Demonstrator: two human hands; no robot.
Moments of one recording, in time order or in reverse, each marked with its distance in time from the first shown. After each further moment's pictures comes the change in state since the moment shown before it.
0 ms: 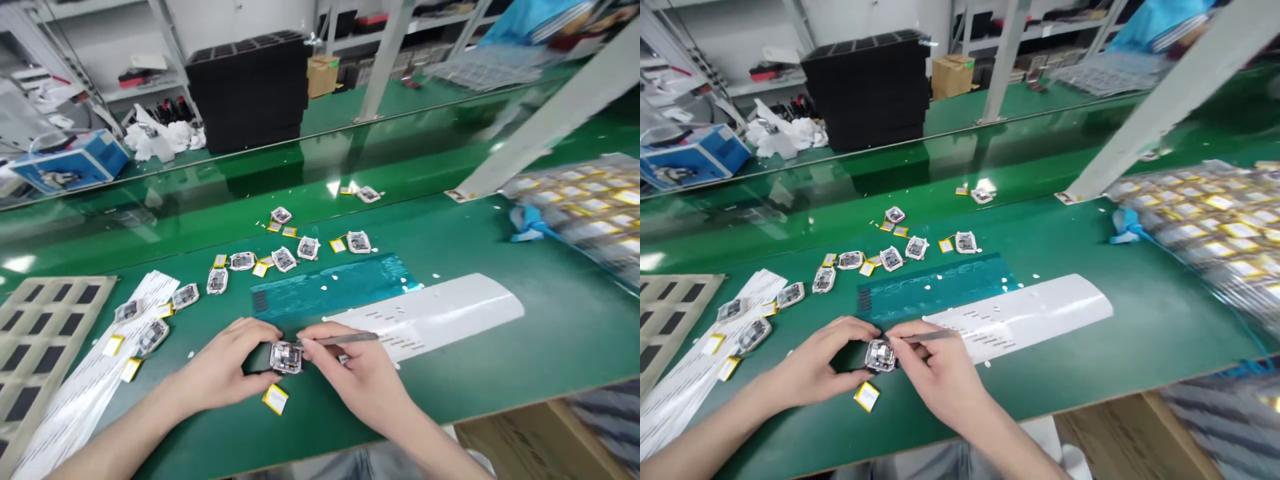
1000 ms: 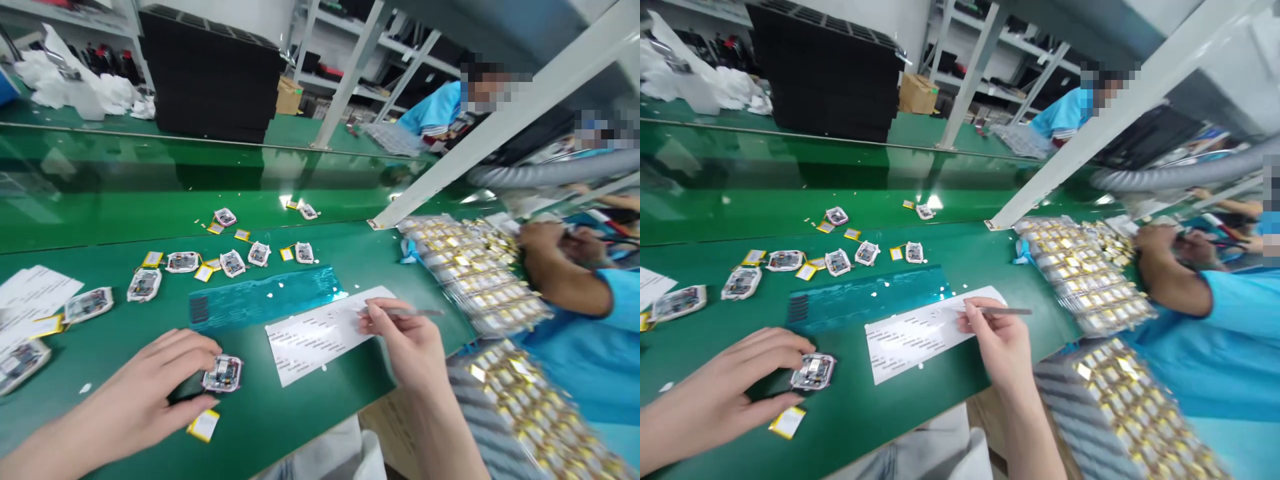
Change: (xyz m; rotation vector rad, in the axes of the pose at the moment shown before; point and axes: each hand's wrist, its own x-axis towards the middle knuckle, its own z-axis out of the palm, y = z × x) left_hand -0.004 -0.009 0.006 0.057 0.031 0.113; right_hand -0.011 0.001 -0.143 -0.287 0.545 0.061
